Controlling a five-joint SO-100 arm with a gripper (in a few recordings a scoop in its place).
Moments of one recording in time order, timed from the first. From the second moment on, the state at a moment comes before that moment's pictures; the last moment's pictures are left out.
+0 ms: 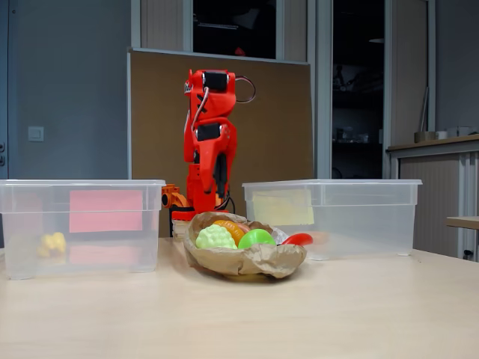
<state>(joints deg) -1.1 94.7 105.8 69.1 28.8</state>
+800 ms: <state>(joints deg) -5.6 81.1 109.1 52.0 35.1</state>
